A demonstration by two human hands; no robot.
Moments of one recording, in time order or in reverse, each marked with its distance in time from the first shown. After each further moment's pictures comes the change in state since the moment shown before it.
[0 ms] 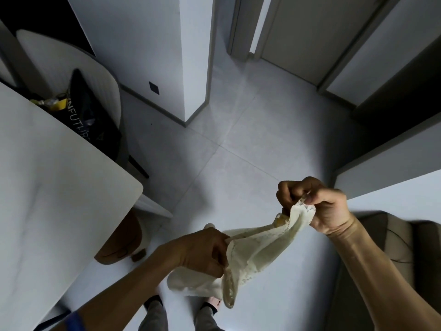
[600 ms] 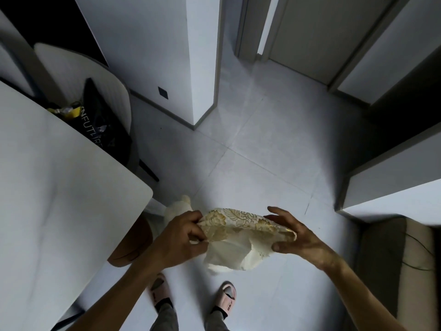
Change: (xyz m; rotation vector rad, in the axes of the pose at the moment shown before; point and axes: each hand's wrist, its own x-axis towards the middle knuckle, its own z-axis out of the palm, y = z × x) left_hand -0.044 -0.019 -0.021 -0.049 0.638 -0.019; right_hand -0.026 0.095 -0.036 -0.420 0.111 0.242
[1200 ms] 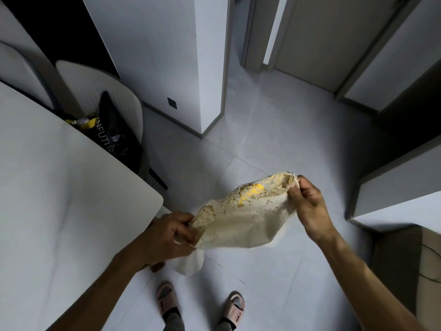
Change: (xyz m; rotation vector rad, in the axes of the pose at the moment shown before) left_hand -0.010 -0.008 -0.059 -0.043 -0.126 -0.029; right_hand 0.050 -0.070 0.014 0.004 0.486 -0.457
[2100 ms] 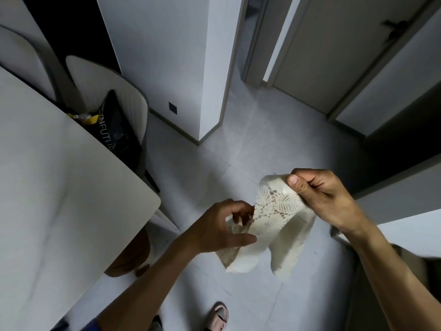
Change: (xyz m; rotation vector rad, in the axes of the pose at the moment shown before) left_hand 0.058 0.064 0.040 -0.166 0.078 0.147; right_hand 0.012 -0.128 0.012 -0.426 -0.425 -0.230
